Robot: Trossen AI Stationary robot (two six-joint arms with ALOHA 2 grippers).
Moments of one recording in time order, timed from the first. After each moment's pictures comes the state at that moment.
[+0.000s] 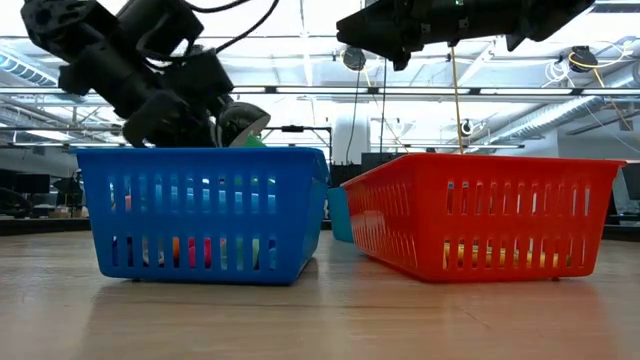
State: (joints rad) left arm -0.11 1.43 0.52 0.26 -0.18 -0.03; right arm 0.02 1.35 0.72 0.60 0.10 -0.03
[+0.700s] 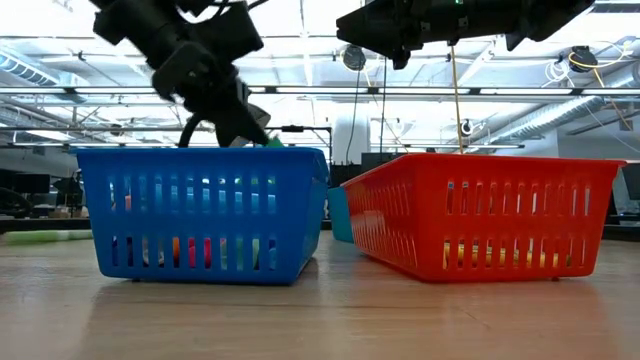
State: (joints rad) left arm -0.10 1.43 0.79 -0.09 -0.18 0.09; right arm 0.02 1.35 0.72 0.62 0.10 -0.03
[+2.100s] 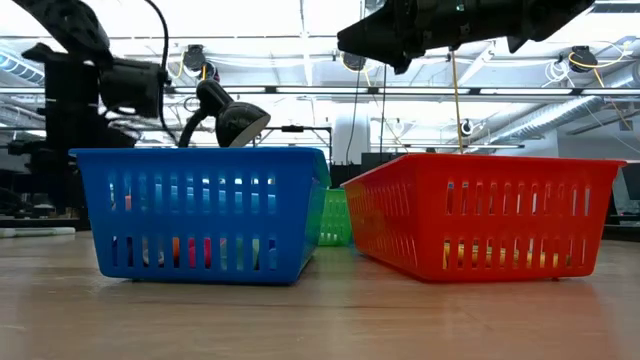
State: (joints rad) left arm 0.31 1.09 0.51 -0.99 -0.26 -0.91; right arm 0.01 1.35 0.72 0.55 0.10 -0.06
